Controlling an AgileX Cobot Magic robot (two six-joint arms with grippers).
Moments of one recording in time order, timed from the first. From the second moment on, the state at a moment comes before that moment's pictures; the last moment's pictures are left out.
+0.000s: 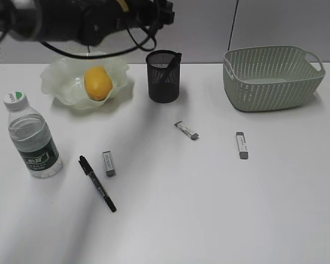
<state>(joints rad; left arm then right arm) -0.50 2.13 -1.67 0.11 -0.17 -0.12 0.50 0.05 -0.51 -0.13 1.05 0.17</state>
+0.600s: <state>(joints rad) -0.50 1.20 -1.14 0.20 0.88 -0.17 0.50 0.05 -0.51 -0.13 1.05 0.17</state>
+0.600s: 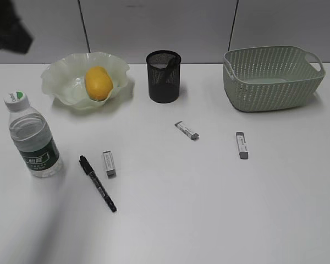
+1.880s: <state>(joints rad) -0.30 -0.01 -0.54 0.10 1.06 -0.14 0.50 1.16 -0.73 0.15 0.71 -0.08</state>
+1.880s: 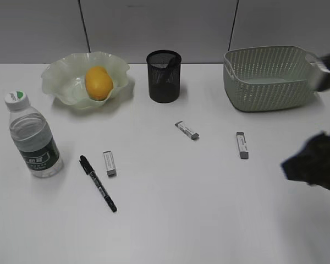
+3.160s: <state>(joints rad) -0.13 -0.01 -0.54 0.10 1.06 -0.14 0.94 2.42 -1.89 0.11 0.86 -0.08</state>
